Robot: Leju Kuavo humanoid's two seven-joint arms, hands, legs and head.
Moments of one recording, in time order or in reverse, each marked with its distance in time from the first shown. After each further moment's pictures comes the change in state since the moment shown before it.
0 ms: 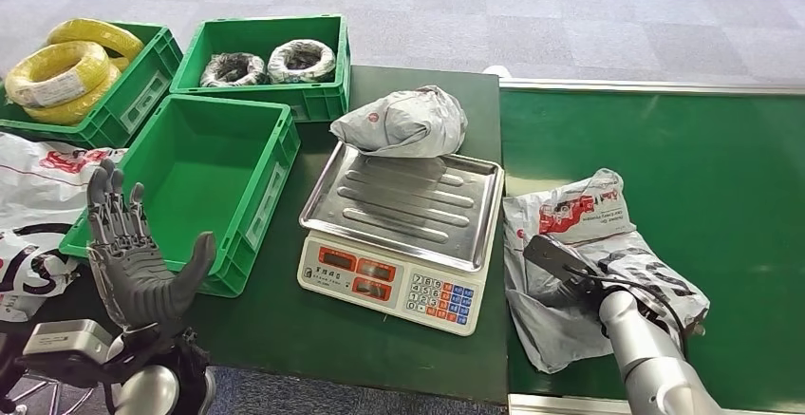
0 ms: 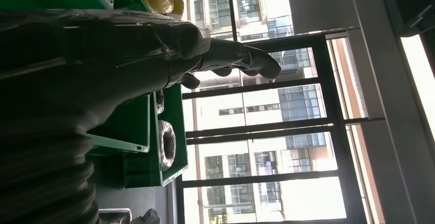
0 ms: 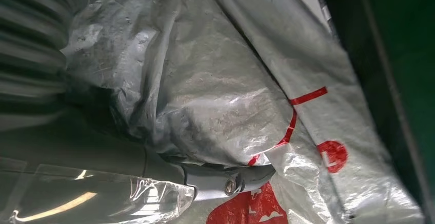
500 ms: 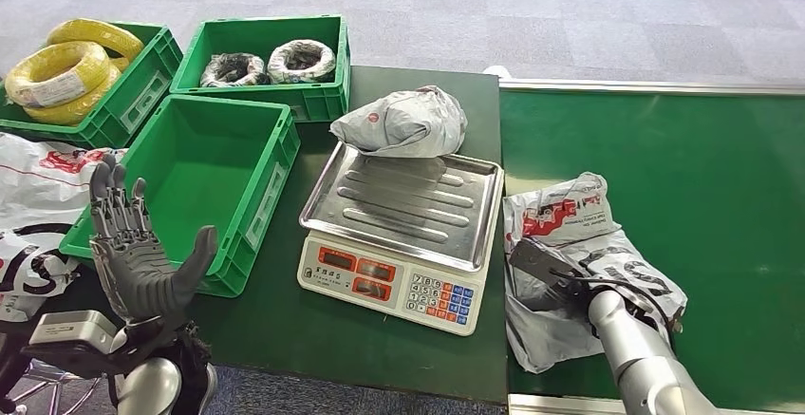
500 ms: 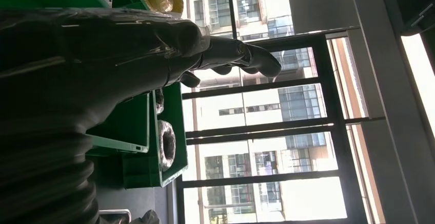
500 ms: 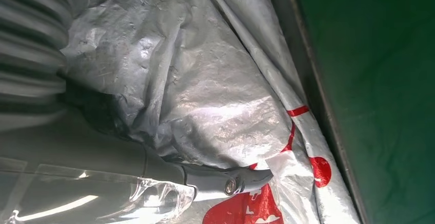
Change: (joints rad) left arm -0.020 -0.006 0.009 0.023 -0.003 -0.010 0.000; right arm 0.004 0.002 0.102 -0.002 -0.041 0.015 -0.006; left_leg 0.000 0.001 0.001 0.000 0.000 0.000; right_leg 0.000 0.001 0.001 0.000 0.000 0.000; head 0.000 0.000
